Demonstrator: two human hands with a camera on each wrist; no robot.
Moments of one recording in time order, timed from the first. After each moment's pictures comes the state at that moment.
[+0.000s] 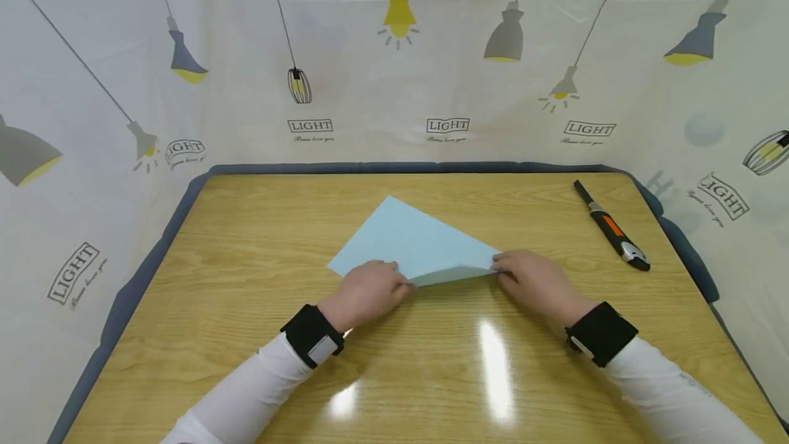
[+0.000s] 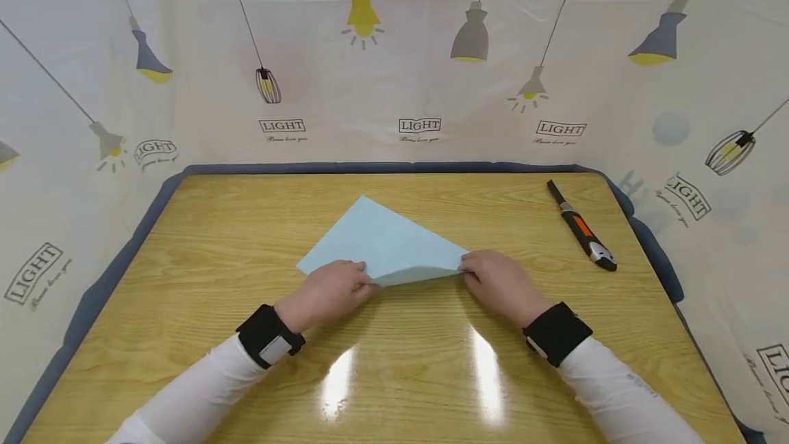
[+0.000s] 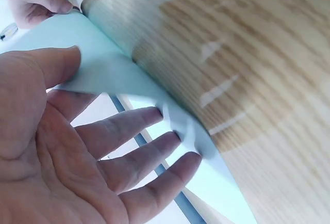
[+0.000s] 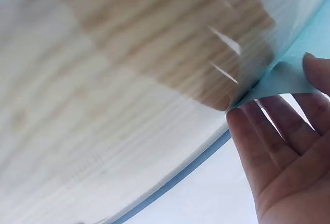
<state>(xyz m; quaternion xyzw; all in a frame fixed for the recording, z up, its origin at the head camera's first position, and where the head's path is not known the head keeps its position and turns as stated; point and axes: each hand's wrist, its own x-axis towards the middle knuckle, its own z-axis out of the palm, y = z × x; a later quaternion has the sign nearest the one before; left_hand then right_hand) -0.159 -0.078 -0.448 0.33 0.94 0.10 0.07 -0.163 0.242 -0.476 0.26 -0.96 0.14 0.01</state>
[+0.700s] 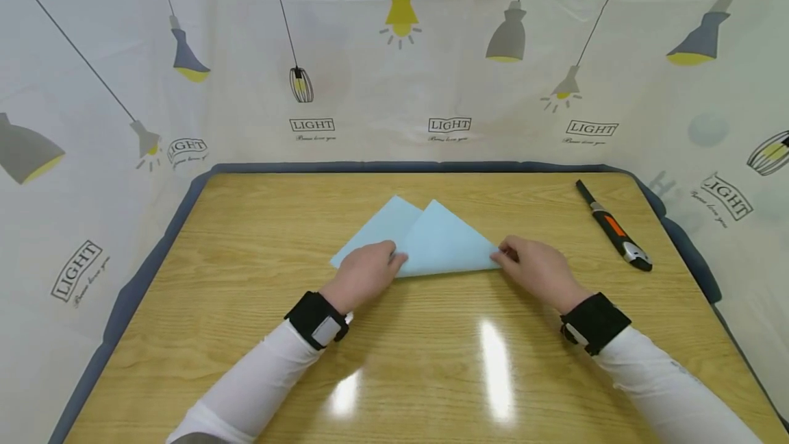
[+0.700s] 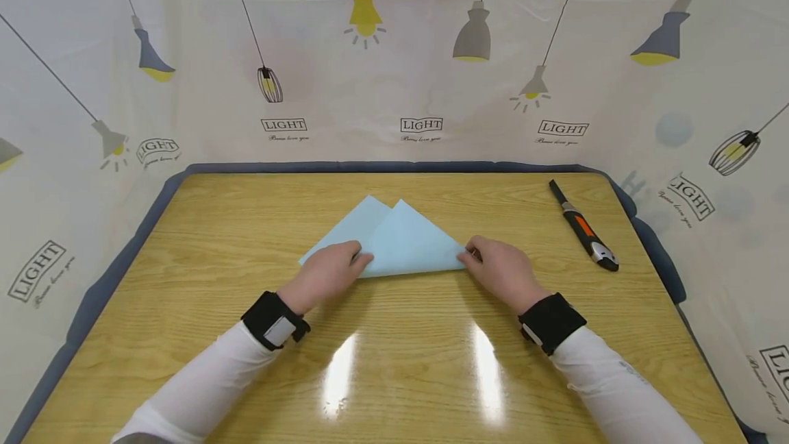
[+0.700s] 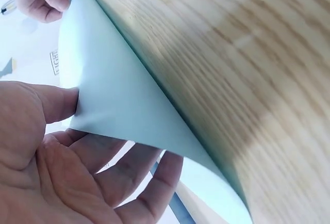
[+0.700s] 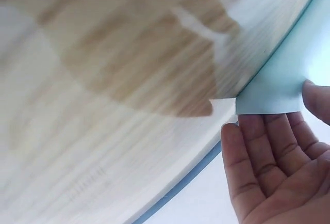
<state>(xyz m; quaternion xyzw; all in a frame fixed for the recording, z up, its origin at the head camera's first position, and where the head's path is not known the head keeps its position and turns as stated) -0.183 -0.077 -0.440 0.19 0.96 0.19 0.09 -0.177 0.237 -0.467 0.15 -0.97 0.20 0.01</state>
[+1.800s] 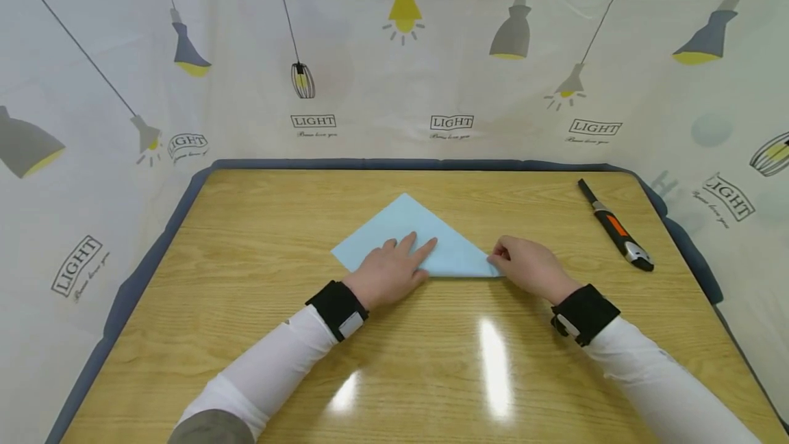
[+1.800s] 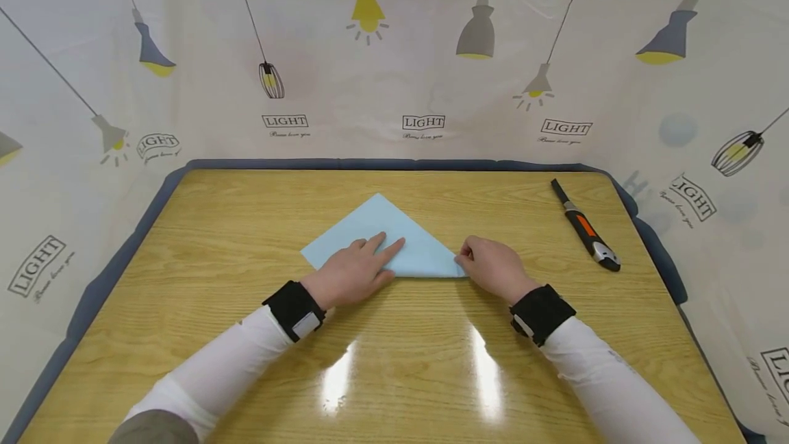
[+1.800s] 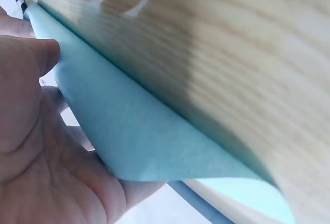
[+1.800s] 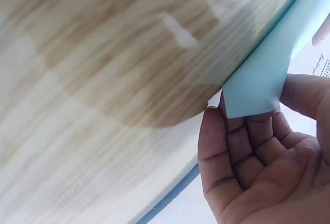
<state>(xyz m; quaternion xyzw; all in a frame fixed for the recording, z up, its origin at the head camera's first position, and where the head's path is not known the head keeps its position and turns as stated) -0.189 -0.054 -0.458 0.32 0.94 0.01 0.09 -0.185 0.225 -0.460 0.13 -0.96 0.21 -0.09</state>
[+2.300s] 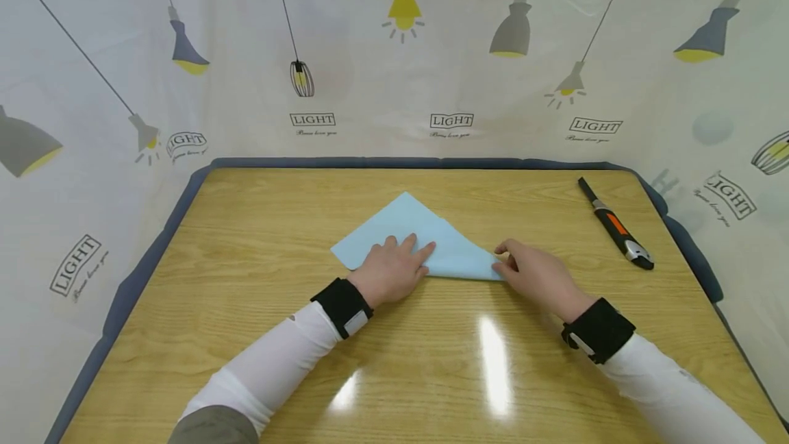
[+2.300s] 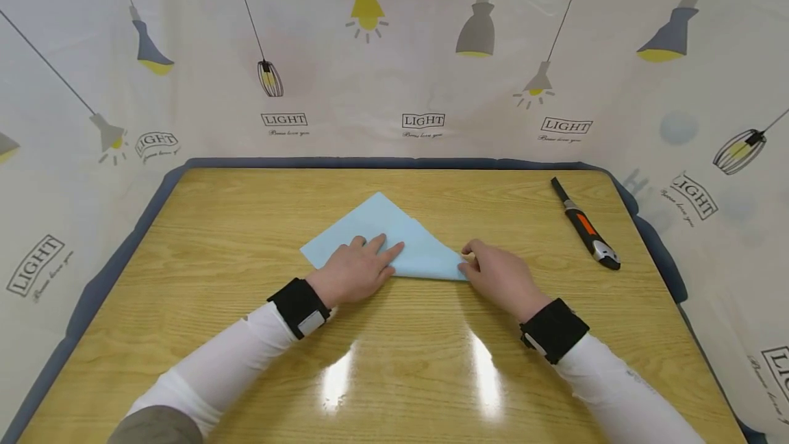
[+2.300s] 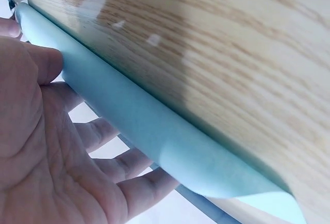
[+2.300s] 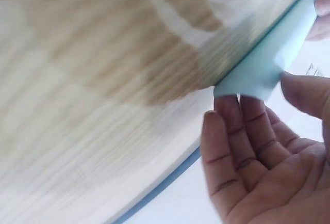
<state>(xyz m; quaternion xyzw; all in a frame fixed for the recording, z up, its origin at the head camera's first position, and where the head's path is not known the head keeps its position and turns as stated) -0.190 -0.045 -0.457 0.31 0.94 -0.07 0.09 -0.167 0.230 -0.461 0.14 -0.97 0.21 -0.07</state>
